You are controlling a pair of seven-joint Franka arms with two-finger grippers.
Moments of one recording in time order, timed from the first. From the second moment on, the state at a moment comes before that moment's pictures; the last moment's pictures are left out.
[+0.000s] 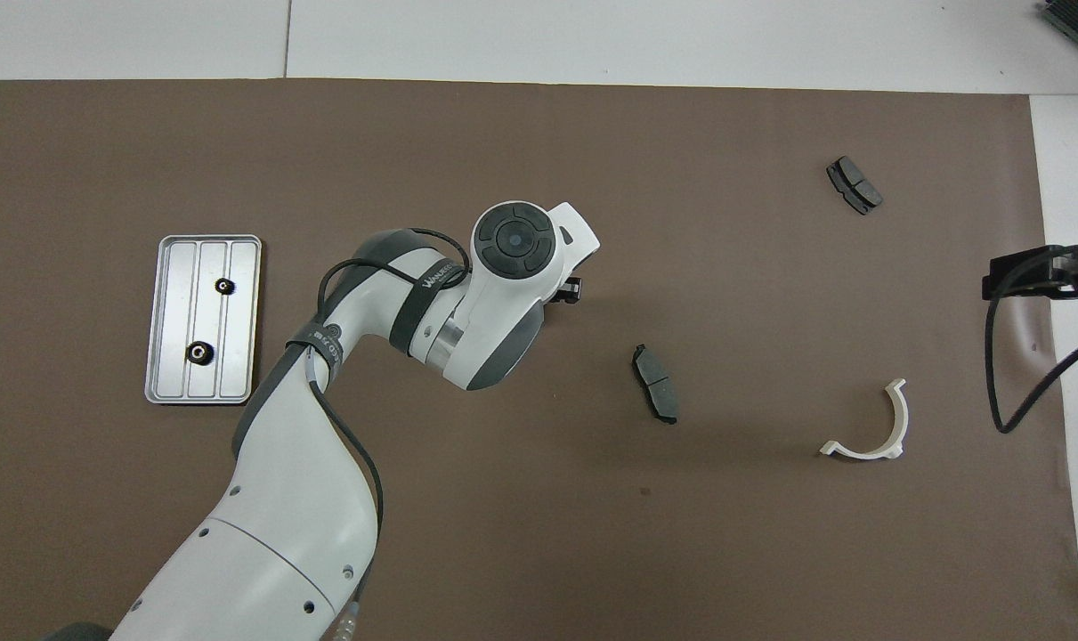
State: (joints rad) left arm -0.65 0.63 -0.01 -1.51 0.02 2.23 -0.46; right arm 0.11 -0.05 -0.16 -1.66 -0.06 1.62 0.08
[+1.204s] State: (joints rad) left arm -0.54 0.61 0.02 -1.48 0.02 2.16 -0.45; right arm 0.03 -0.05 -0.10 -1.66 -0.01 1.61 0.08
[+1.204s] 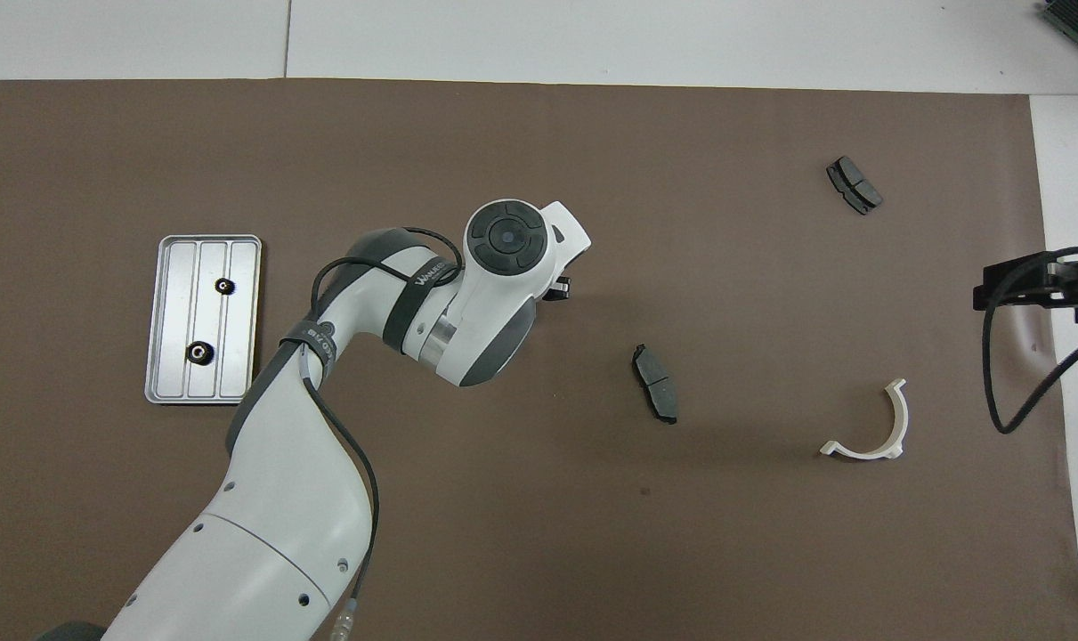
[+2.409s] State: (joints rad) left arm 0.02 0.31 0.02 -1.94 0.03 2.25 0.13; right arm 0.04 -0.05 -0.09 -1.64 -0.01 1.60 0.08
